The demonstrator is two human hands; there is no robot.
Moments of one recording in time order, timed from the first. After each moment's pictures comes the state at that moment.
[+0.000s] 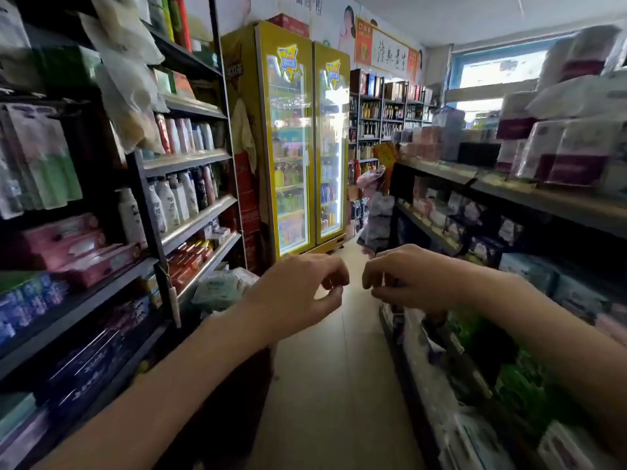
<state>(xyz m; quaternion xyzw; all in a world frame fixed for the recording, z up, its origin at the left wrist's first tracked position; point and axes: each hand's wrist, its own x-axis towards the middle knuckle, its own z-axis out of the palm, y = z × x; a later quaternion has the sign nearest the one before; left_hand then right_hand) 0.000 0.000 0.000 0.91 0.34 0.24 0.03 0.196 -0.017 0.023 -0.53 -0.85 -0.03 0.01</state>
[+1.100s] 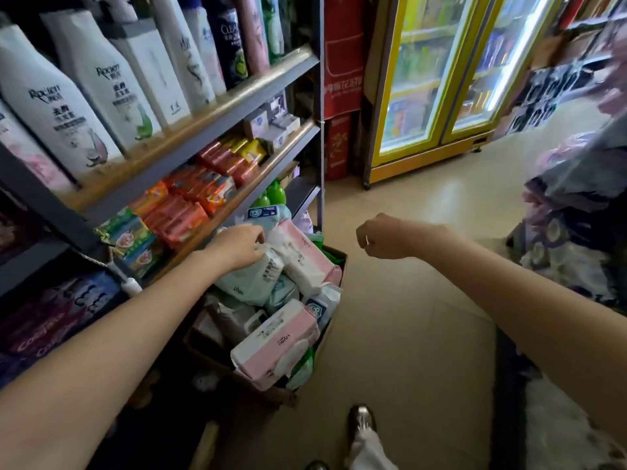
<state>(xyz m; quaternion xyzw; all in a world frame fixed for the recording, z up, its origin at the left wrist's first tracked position) -0.106 0.700 -0.217 0.67 0.73 -0.06 0.12 0.141 0.755 -0.181 -0.43 -0.88 0.08 -0.17</state>
